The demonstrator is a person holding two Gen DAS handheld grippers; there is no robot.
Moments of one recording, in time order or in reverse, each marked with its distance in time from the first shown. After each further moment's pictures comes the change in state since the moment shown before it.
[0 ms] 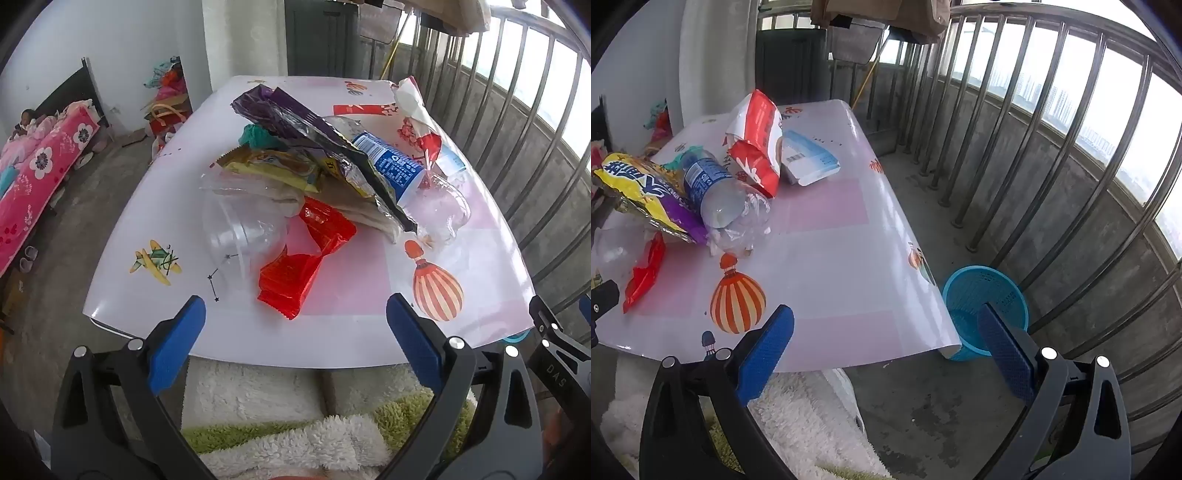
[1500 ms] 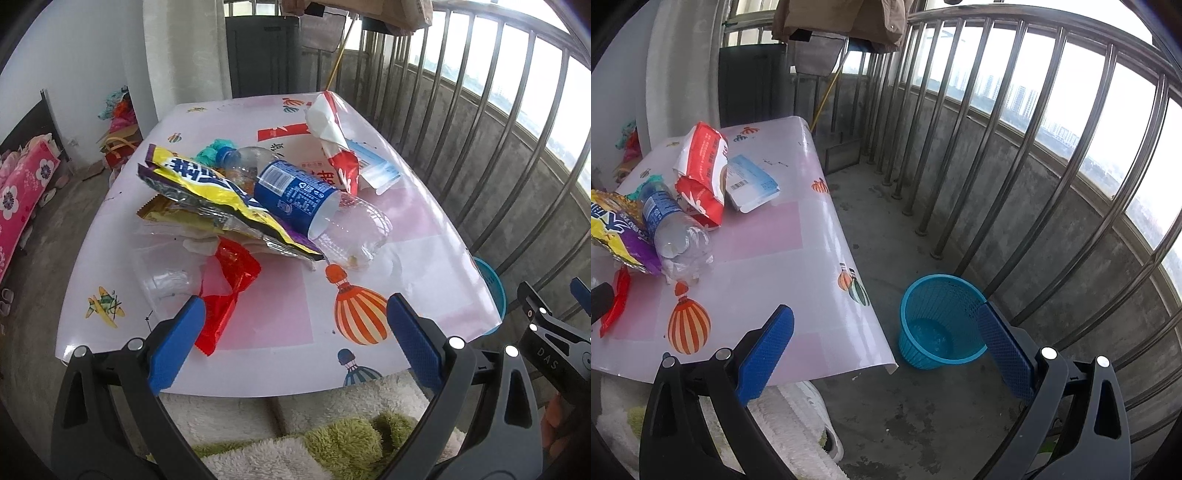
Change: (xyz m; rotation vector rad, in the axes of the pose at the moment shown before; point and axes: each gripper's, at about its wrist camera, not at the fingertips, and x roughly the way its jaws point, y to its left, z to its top) left arm -0.004 -0.058 0.021 0.122 -0.047 -0.142; right arm -0.004 -0.052 0.012 0.068 -0.031 -0.107
